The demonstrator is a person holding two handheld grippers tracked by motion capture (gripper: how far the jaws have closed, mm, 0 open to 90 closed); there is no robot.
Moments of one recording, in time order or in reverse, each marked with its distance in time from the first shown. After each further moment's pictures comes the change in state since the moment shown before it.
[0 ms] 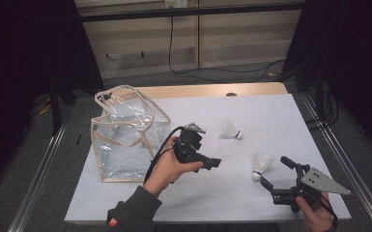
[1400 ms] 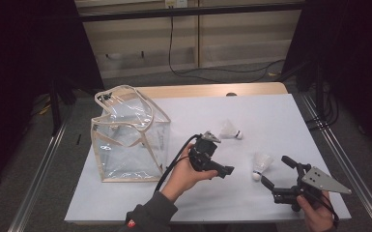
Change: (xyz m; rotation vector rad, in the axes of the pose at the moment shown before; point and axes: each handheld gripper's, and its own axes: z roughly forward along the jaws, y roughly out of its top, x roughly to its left) left arm -0.017 -0.006 0.044 0.001 -0.015 0.036; right arm -0.004 0.000 0.000 0.000 -0.006 0.000
